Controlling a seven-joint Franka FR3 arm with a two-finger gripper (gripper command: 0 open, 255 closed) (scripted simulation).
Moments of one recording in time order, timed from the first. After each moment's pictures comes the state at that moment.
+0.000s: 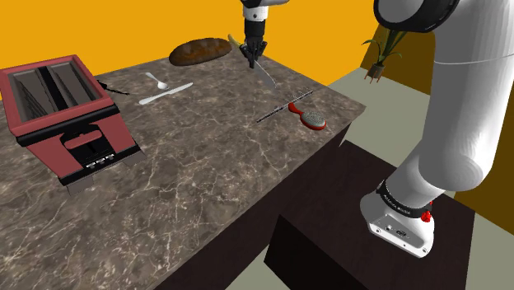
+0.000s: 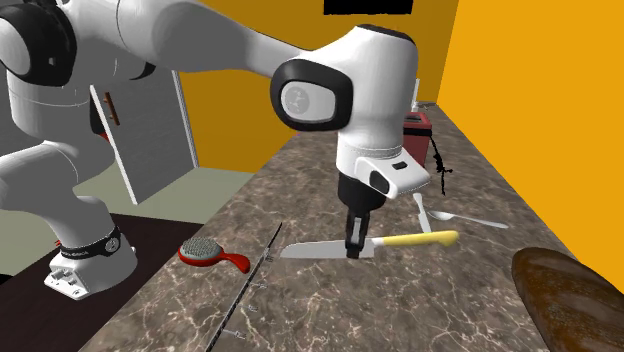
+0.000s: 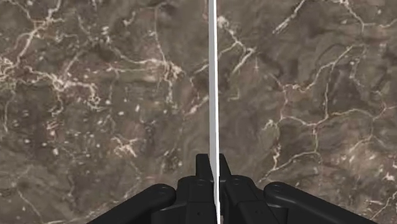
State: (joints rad) arm -0.03 0.48 -0.10 -1.43 0.08 1.87 -0.07
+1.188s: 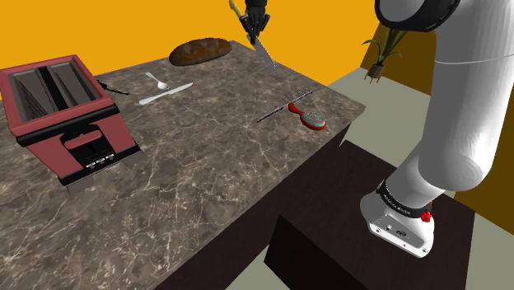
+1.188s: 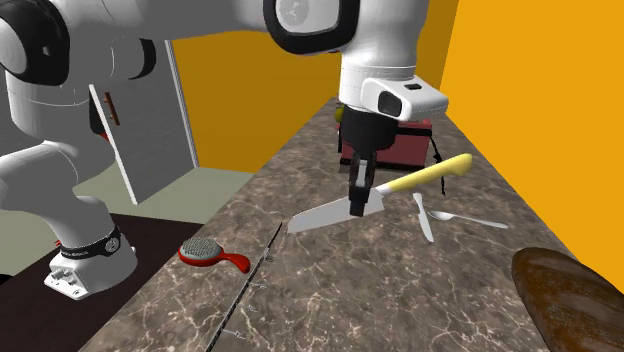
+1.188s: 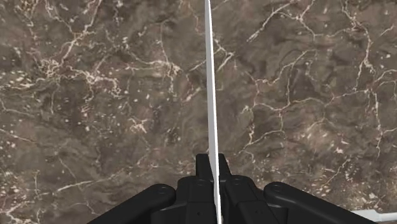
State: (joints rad) arm -0.03 0.48 -0.10 -1.20 0.08 1.64 -0.06
